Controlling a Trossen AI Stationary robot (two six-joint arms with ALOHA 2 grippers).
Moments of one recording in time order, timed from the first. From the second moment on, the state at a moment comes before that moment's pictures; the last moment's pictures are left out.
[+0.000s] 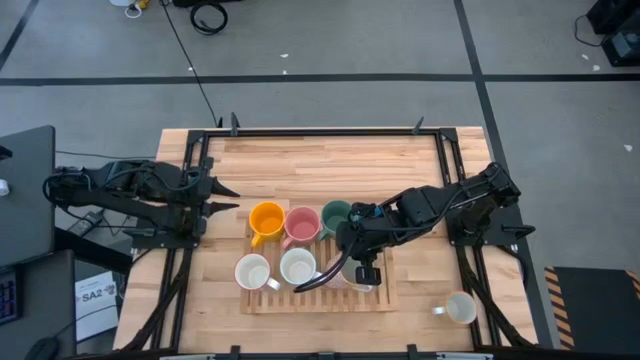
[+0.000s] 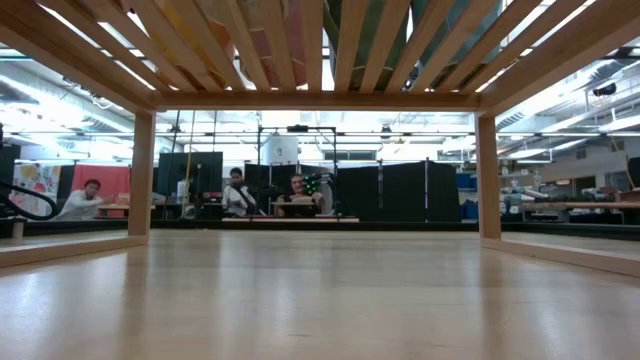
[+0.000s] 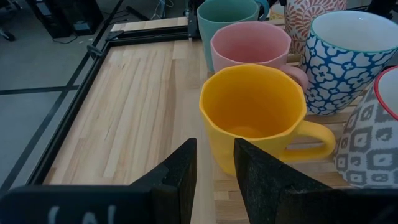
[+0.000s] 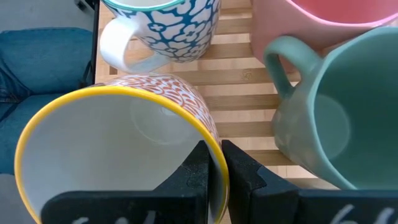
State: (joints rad) left arm -0.15 0.67 0.97 -0.77 -0.20 0.00; right arm 0.38 1.78 1.95 -1.23 0.09 0.39
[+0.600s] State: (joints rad) left arm -0.15 0.67 0.97 -0.77 -0.20 0.00; right arm 0.38 1.79 1.95 -1.23 0.08 0.39
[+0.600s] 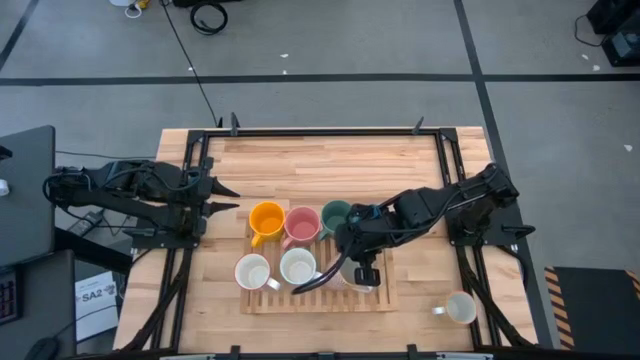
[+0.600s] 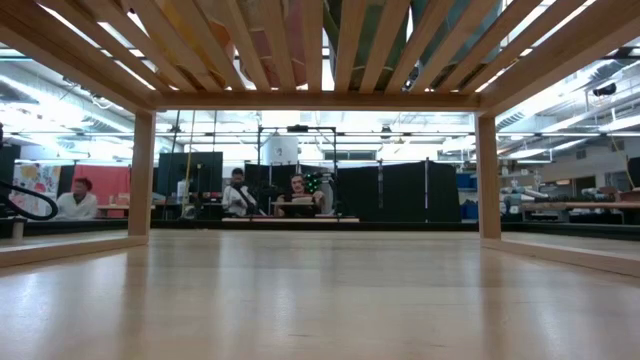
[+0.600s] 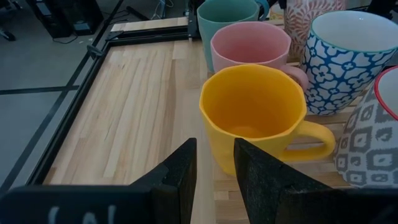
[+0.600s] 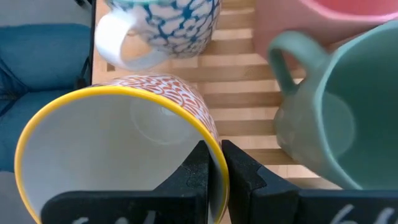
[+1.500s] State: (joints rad) left arm -0.15 0.67 0.97 -0.77 -0.20 0.00; right arm 0.36 1.81 1.96 -1.29 0.03 0.39
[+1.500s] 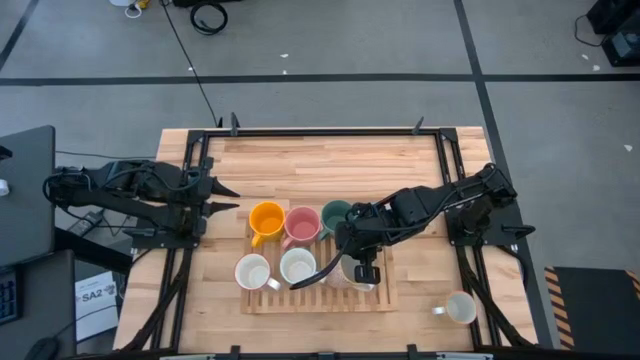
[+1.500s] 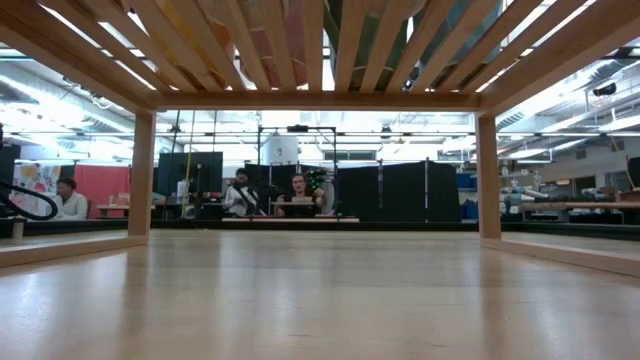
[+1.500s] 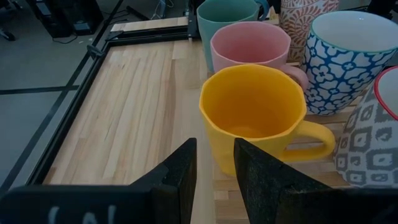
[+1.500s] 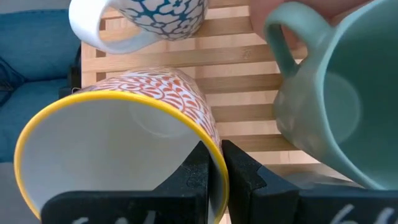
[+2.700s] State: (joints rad) left arm -0.15 0.67 0.97 -0.77 -0.20 0.00; right arm 0.36 1.83 2.07 -1.40 0.02 0.39
